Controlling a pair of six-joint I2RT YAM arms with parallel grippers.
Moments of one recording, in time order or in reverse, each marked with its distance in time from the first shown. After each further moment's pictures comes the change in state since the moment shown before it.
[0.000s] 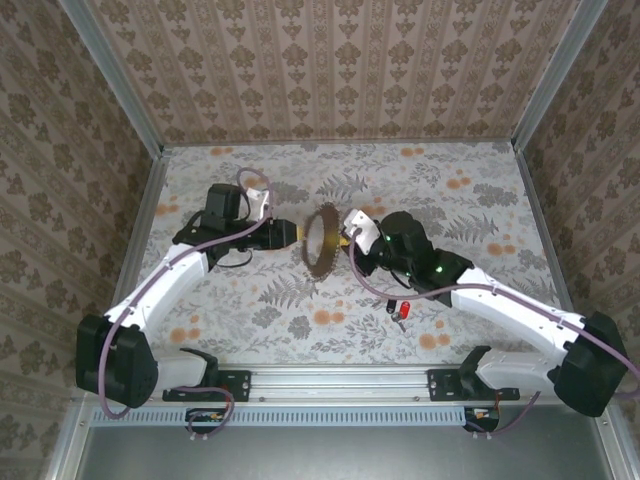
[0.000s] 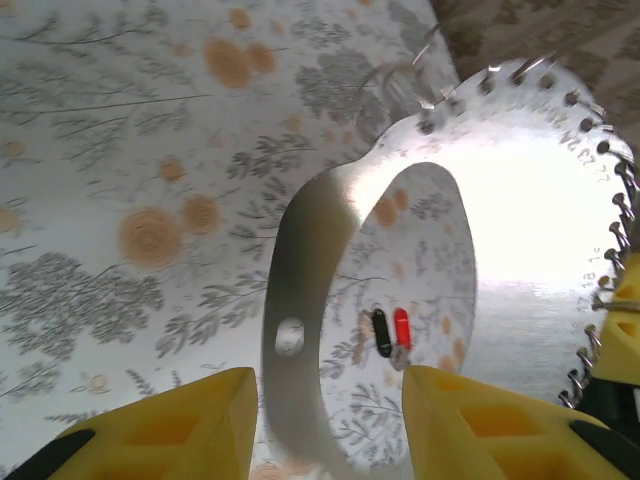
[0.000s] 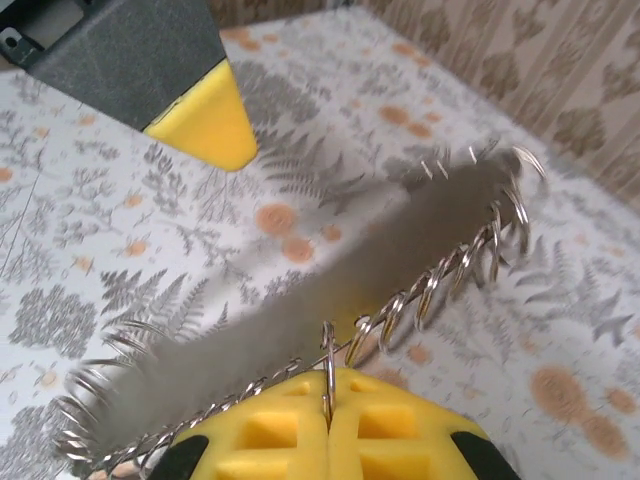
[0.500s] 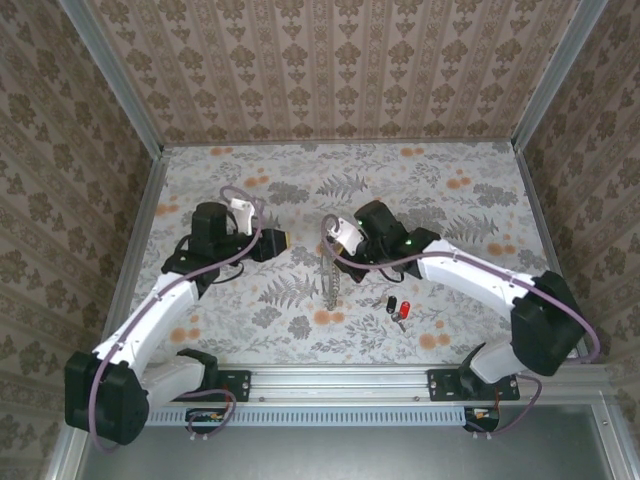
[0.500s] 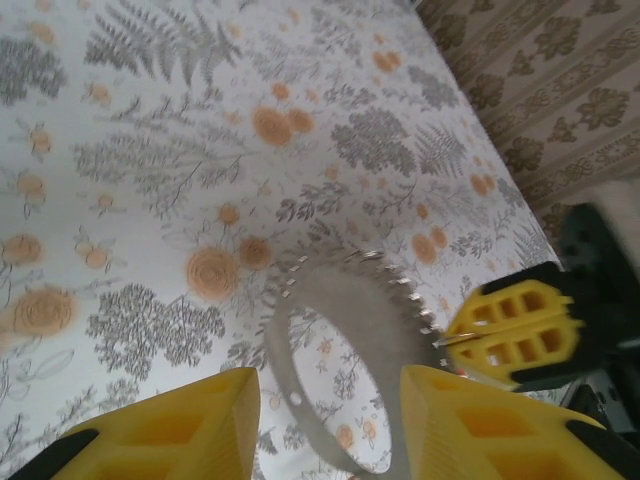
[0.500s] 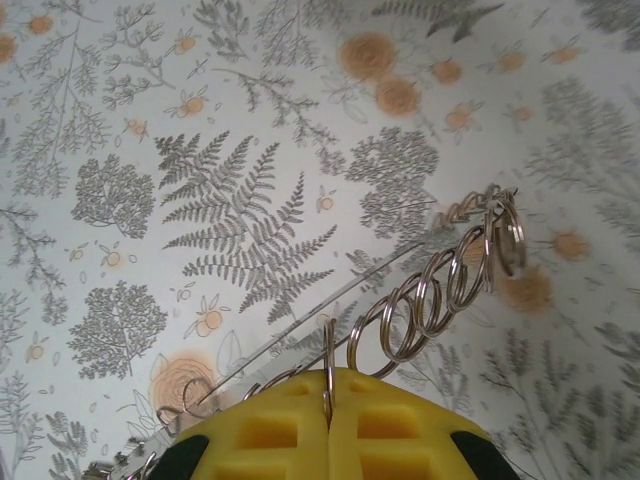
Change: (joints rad) left arm 0.023 -0.204 -0.204 0.187 -0.077 0.044; right arm -0.053 0.290 0.158 -0.244 -0.225 0.010
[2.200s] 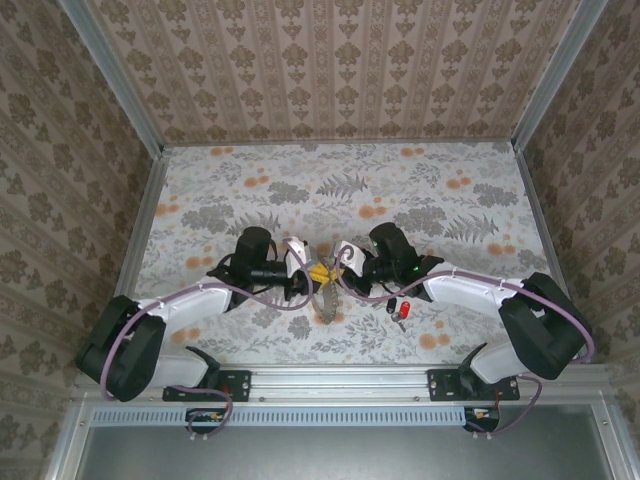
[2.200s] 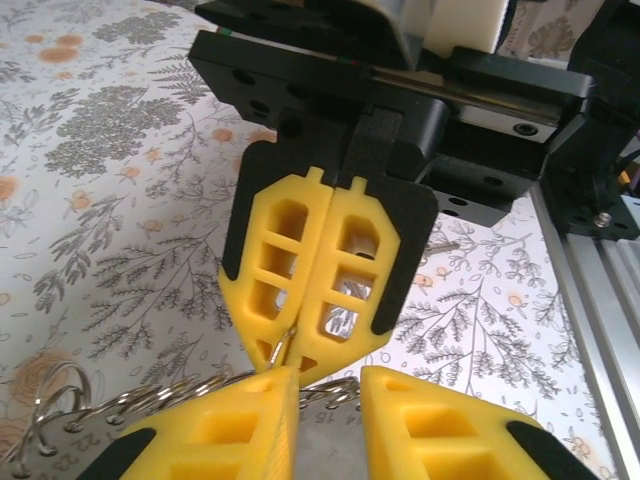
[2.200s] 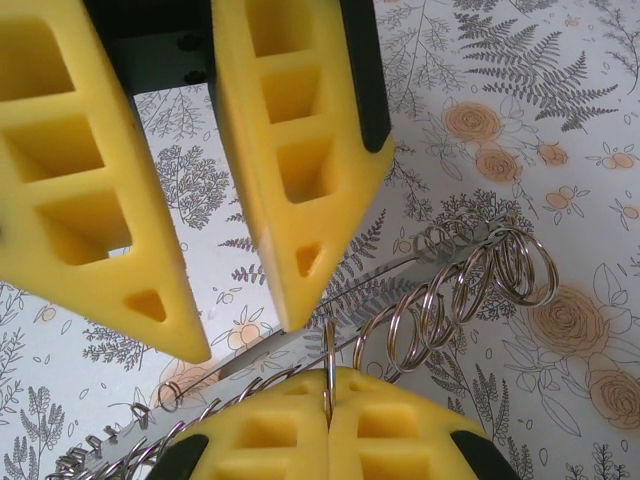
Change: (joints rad) left arm -0.257 0.246 -0.189 0.450 0.235 0.674; right arm -0.032 -0.047 -0.334 0.487 -0.219 -0.185
